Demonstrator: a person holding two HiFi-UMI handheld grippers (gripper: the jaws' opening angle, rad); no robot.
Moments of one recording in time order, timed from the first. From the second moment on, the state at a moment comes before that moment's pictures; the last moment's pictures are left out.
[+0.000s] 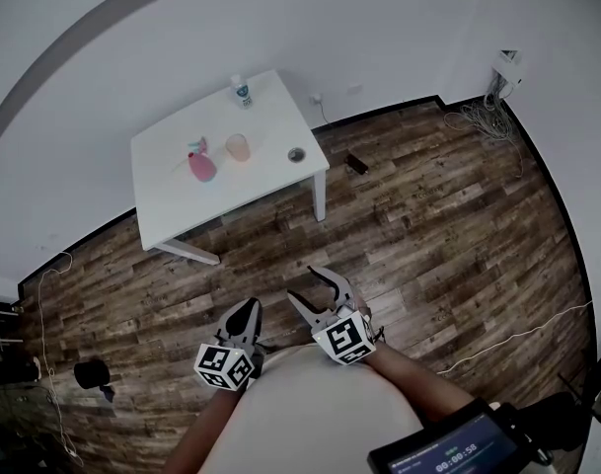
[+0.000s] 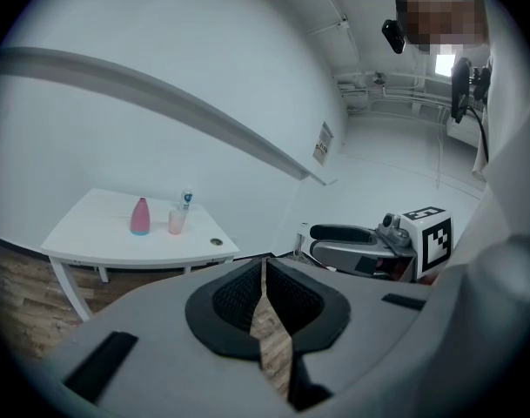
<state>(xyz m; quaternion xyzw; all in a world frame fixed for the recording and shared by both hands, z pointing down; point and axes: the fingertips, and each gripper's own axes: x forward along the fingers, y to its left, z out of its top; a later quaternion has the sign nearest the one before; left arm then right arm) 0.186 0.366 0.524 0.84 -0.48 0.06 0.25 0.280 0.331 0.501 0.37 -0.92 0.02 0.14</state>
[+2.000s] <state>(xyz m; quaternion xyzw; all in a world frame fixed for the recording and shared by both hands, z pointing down) 0.180 0.369 0.524 0.84 -0.49 0.07 0.24 0.271 0.334 0.510 0.34 -0.92 0.01 0.17</state>
